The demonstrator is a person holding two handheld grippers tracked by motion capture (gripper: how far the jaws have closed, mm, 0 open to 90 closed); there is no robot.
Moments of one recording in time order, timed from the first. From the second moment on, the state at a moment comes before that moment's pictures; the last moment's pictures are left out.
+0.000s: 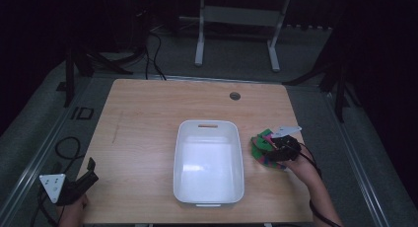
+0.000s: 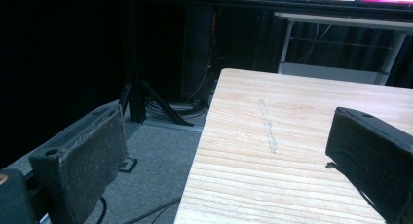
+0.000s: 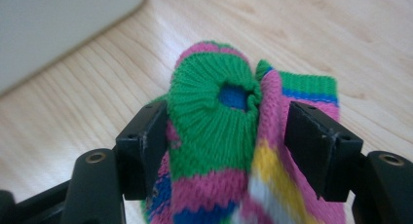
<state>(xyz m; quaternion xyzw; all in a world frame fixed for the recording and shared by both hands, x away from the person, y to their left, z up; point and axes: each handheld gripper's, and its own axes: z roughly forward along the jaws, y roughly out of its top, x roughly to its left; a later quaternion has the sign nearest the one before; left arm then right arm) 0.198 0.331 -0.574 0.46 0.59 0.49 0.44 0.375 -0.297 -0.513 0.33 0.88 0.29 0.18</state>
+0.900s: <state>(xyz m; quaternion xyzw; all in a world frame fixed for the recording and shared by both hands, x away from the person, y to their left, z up) 0.198 0.331 -0.574 0.46 0.60 0.49 0.44 0.300 -0.381 -0.521 0.43 0.79 0.36 0.22</state>
